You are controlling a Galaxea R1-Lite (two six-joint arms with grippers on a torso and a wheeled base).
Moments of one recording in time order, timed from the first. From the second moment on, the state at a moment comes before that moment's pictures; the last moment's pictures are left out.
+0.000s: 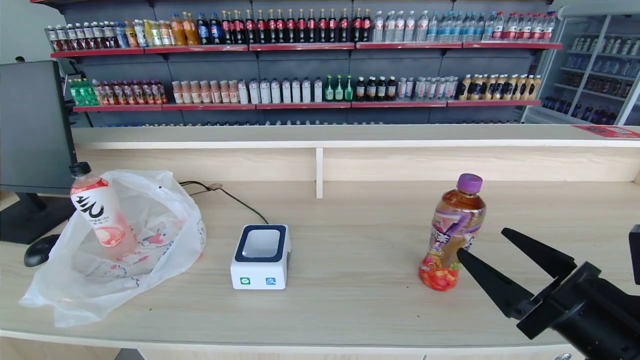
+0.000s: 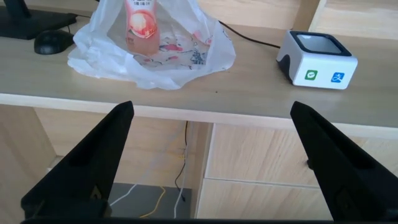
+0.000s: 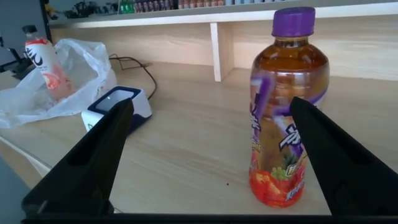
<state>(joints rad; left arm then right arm) 0.00 0.00 0.00 0.00 0.00 -0.01 0.63 1.44 0.00 -1.57 -0.16 0.10</state>
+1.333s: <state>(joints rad) 0.00 0.00 0.00 0.00 0.00 -0.01 0.49 1.67 -0.01 -1.57 -0.16 0.05</state>
